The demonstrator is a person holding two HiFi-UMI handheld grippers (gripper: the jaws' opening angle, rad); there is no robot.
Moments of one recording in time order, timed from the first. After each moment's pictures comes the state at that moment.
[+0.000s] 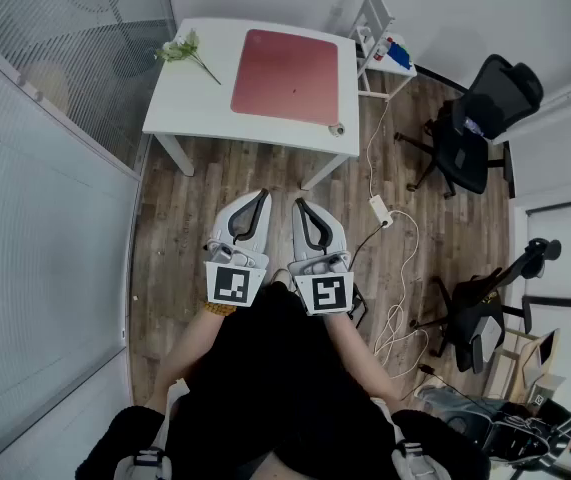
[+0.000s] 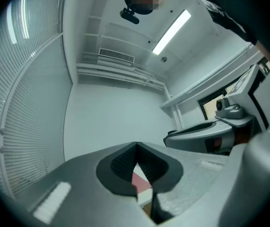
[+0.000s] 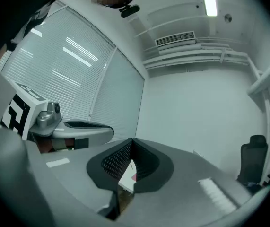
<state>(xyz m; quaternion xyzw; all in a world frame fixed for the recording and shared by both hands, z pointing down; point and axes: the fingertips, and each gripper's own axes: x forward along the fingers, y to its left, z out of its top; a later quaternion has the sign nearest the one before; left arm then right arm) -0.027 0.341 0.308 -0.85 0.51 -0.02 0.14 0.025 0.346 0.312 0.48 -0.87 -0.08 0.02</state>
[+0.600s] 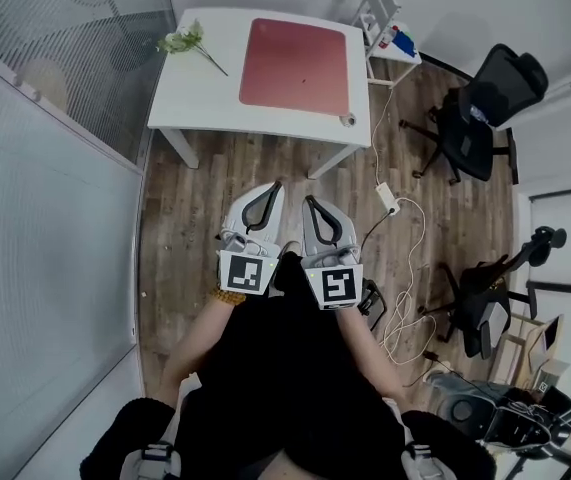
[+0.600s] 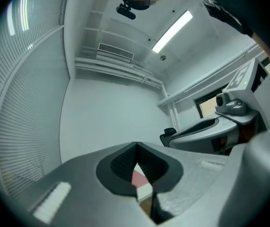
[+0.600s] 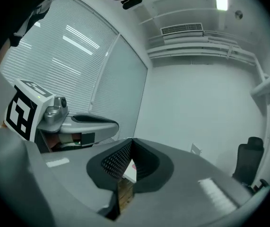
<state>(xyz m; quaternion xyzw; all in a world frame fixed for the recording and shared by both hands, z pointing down) -0.040 0.327 0.328 -0.86 0.49 -0.03 0.12 0.009 0.343 0.342 0.48 -0.87 -0.07 0.10</state>
